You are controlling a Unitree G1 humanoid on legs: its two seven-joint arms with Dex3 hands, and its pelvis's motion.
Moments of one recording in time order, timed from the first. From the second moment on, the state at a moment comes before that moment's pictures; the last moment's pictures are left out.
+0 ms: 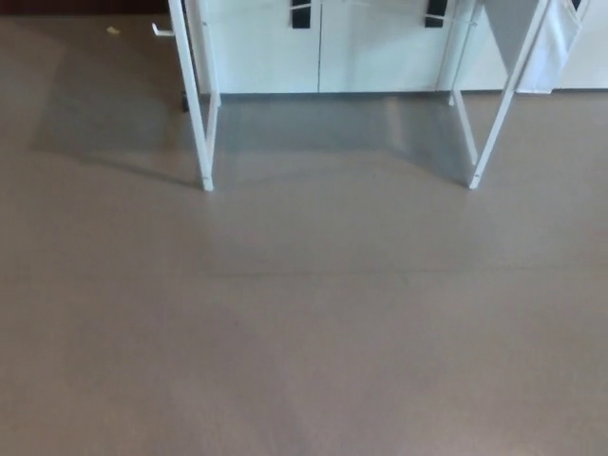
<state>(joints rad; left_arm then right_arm) 0.46 0.37 0.27 0.57 -0.19 -0.18 -0.41 0.36 -0.29 -0.19 0.47 0.13 0.00 0.33</state>
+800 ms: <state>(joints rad) 0.48 0.36 0.23 0.61 -0.16 -0.24 -0.40 0.36 -0.33 -0.15 0.52 0.11 -0.06 0.34</state>
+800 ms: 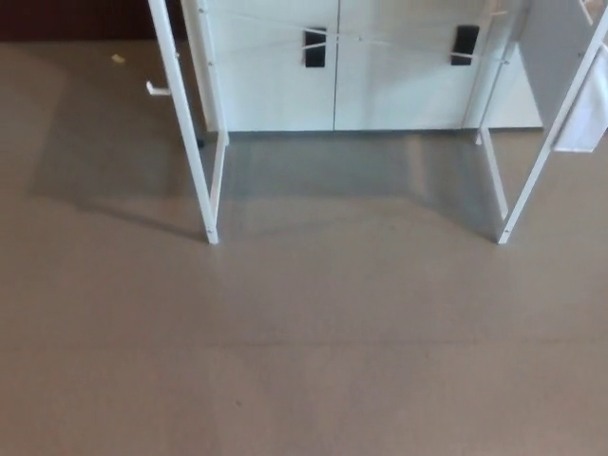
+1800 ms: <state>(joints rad) 0.54 0.26 0.20 0.43 -0.14 -0.23 -0.32 0.39 -0.33 -0.13 0.54 0.10 -0.09 0.35</state>
